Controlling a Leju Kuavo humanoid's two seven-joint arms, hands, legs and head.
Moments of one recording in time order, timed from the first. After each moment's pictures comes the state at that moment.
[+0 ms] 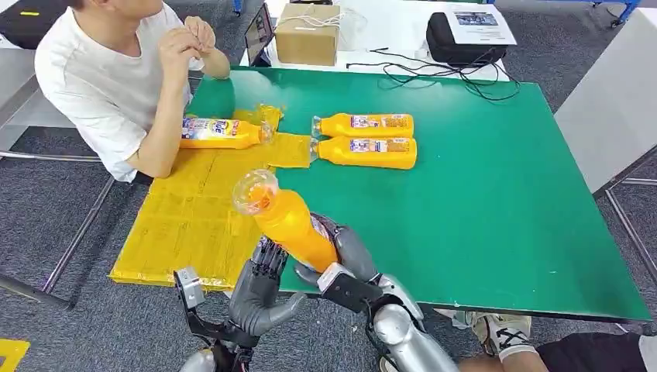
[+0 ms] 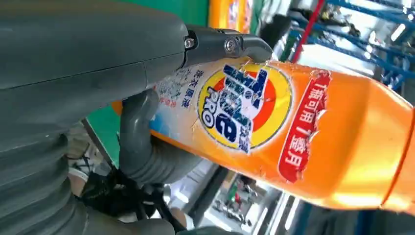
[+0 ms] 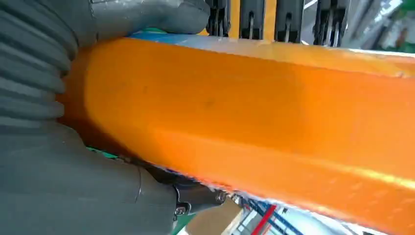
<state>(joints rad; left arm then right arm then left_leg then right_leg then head) 0.13 -0.22 -0.43 -1.43 0.34 -0.21 -0.37 -0.25 0.12 0.58 -1.15 0.52 0.00 -0.55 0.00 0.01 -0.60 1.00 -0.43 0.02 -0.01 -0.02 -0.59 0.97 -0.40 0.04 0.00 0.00</state>
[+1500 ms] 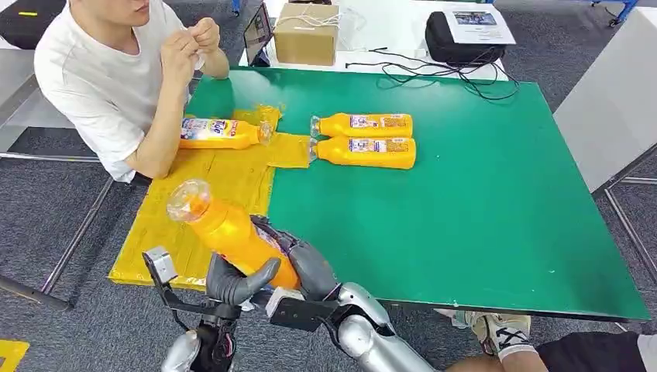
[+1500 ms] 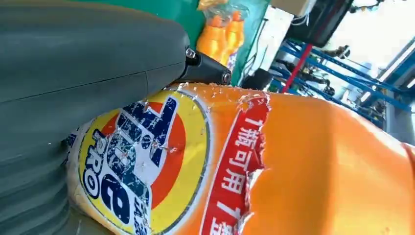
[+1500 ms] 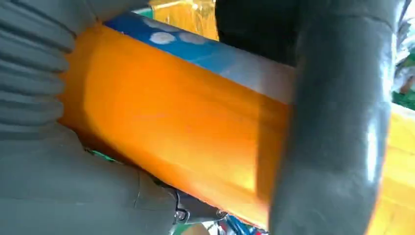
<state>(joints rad) 0.08 -0.27 -0.28 -1.45 0.44 -0.14 -0.36 -0.31 0.18 0.78 -1.01 0.55 -0.11 -0.49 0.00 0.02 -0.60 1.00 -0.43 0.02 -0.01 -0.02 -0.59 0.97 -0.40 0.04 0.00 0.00</state>
